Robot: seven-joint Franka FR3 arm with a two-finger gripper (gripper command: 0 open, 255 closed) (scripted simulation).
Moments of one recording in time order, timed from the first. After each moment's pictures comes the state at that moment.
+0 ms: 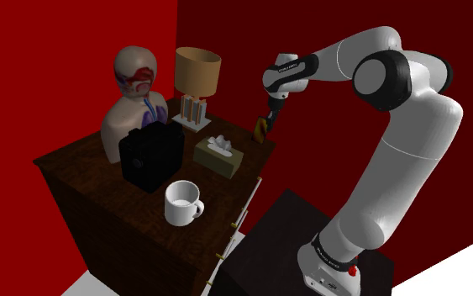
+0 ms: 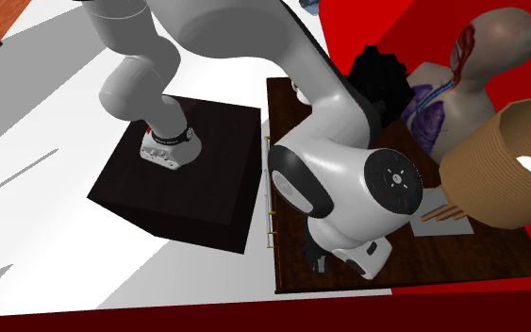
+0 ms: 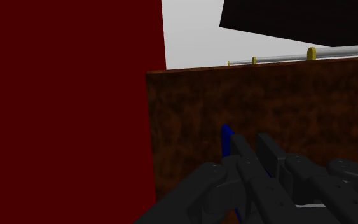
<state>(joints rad) -0.13 0.19 -0.44 -2.01 0.00 2.10 -0.77</state>
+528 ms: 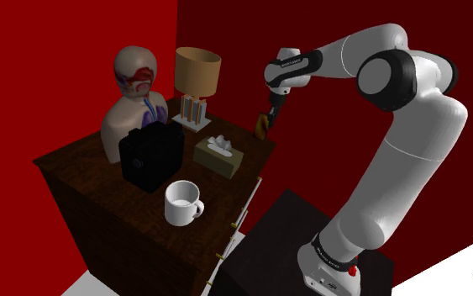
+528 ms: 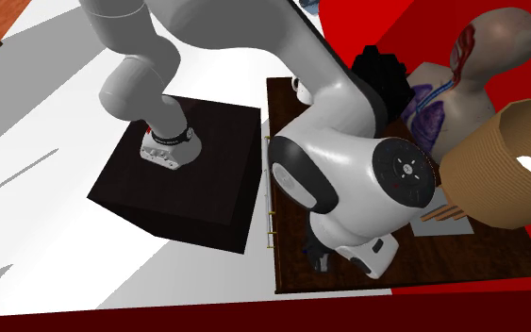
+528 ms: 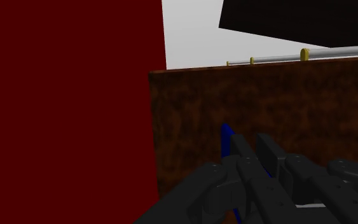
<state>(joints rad) -0.13 0.16 -0.44 -1.98 -0.01 2.05 -0.77</state>
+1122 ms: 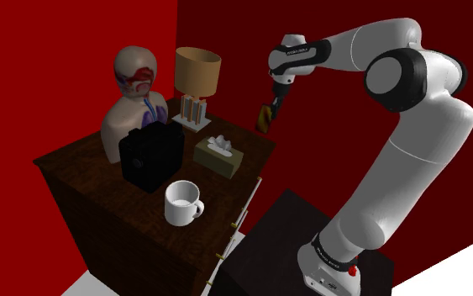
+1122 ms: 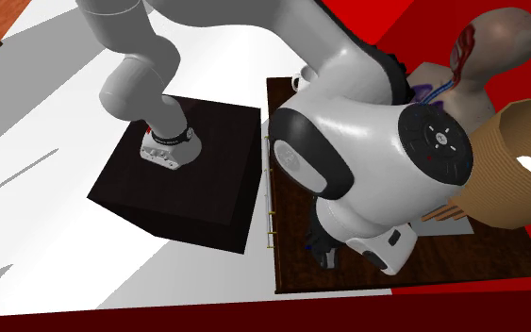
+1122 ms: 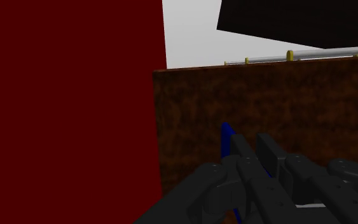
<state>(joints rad) -0.13 0.12 -0.44 -1.91 -0.03 1.94 -0.76</state>
